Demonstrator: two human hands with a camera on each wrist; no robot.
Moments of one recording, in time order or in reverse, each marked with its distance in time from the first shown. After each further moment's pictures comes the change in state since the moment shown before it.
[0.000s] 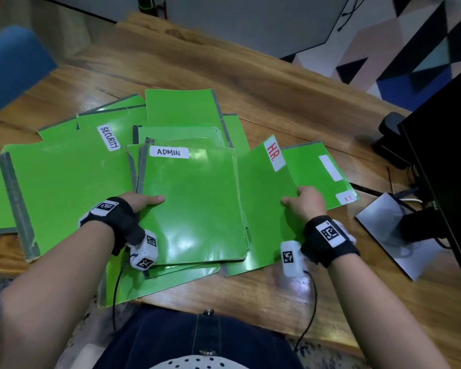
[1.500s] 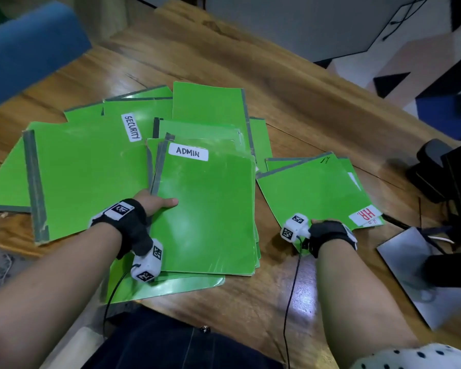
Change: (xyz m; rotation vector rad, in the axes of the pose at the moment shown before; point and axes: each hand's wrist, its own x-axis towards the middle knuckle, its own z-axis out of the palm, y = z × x) left_hand 0.024 -0.010 0.008 -0.105 0.059 0.009; right_hand 0.054 0.020 0.008 -0.097 -0.212 0.294
